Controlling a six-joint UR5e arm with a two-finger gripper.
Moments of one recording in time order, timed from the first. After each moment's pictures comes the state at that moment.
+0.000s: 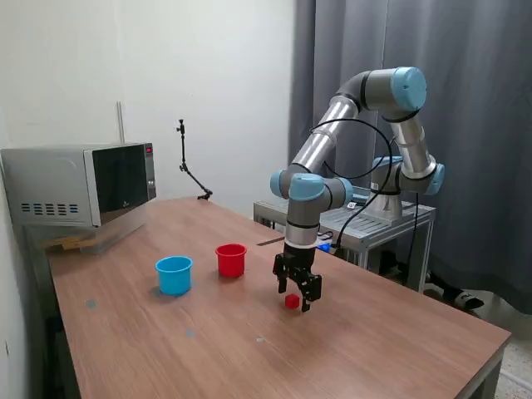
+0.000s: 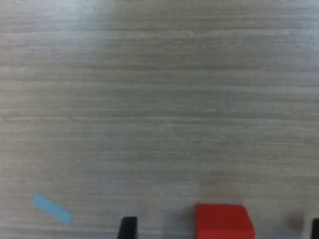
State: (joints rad) arm 0.07 -0.78 1.51 -2.33 -1.64 -2.99
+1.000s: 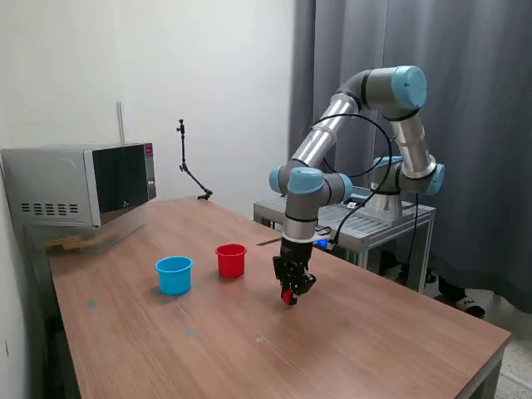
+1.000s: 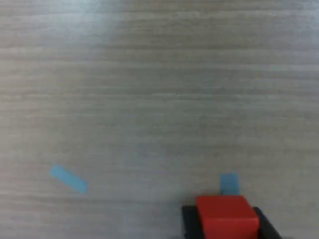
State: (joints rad) arm 0.07 -0.79 1.49 -2.32 -1.66 -2.99
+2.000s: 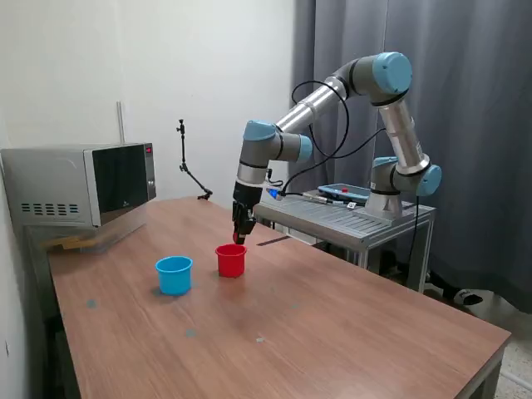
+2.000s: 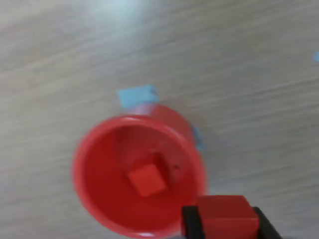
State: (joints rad) arm -0.18 -0.96 1.52 -2.27 -1.73 -2.98
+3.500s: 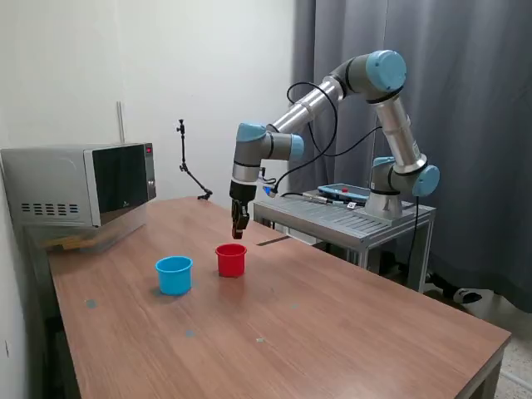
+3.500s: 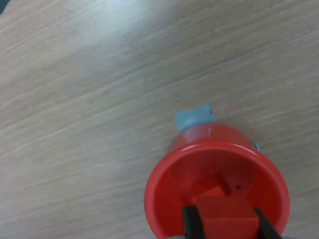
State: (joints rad) arm -0.25 -0.99 1.57 -2.26 -1.72 -2.97
